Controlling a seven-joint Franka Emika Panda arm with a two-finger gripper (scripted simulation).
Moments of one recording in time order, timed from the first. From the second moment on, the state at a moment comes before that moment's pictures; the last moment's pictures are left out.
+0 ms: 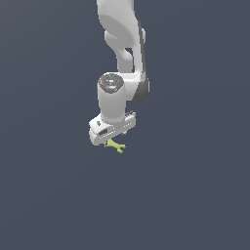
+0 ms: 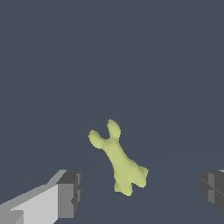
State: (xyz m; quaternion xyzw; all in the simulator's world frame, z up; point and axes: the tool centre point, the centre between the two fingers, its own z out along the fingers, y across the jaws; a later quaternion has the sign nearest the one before) arm -0.008 -0.047 0.119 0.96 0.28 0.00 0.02
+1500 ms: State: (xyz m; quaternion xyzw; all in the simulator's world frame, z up) arm -0.034 -0.057 0.062 0.86 0.52 0.00 0.00
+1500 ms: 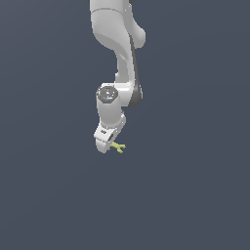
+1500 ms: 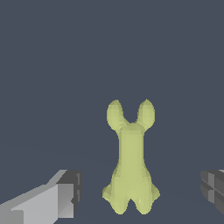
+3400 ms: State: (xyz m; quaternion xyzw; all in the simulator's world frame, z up) arm -0.033 -0.066 0.034 0.86 0.52 0.00 0.00
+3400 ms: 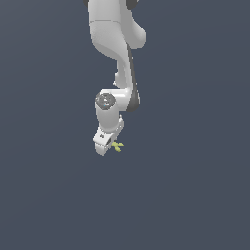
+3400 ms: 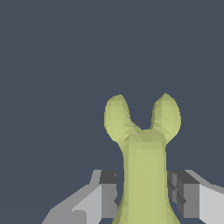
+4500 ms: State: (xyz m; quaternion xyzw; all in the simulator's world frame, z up) arm -0.016 -0.156 0.247 0.86 0.52 0.00 0.00
